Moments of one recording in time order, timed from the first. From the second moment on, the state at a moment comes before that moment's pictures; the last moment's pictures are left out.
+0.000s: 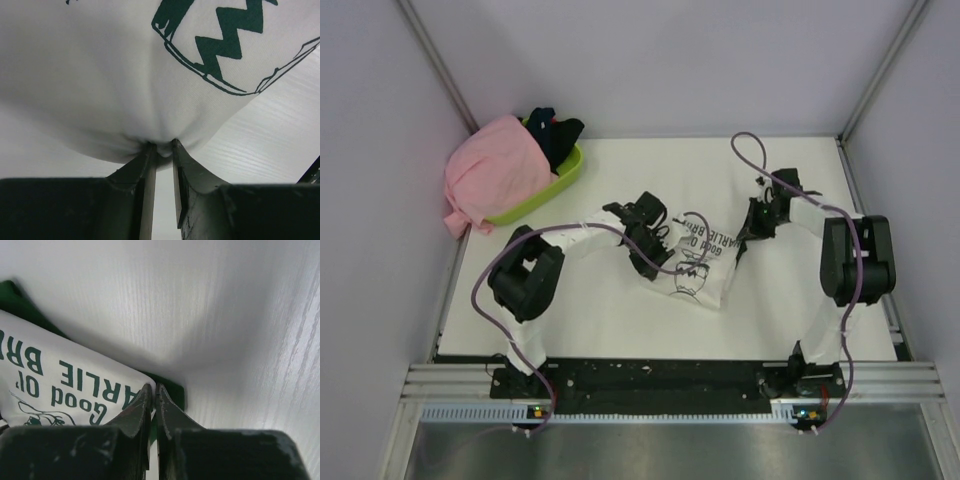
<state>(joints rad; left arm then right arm) -0.69 1.90 1.33 -0.69 0.36 0.37 0.06 1.82 1.12 -0.42 -0.37 0.25</state>
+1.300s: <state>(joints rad) -0.51 2.28 1.88 -0.64 0.57 0.13 0.38 1.34 0.60 -0.47 -0.48 0.50</state>
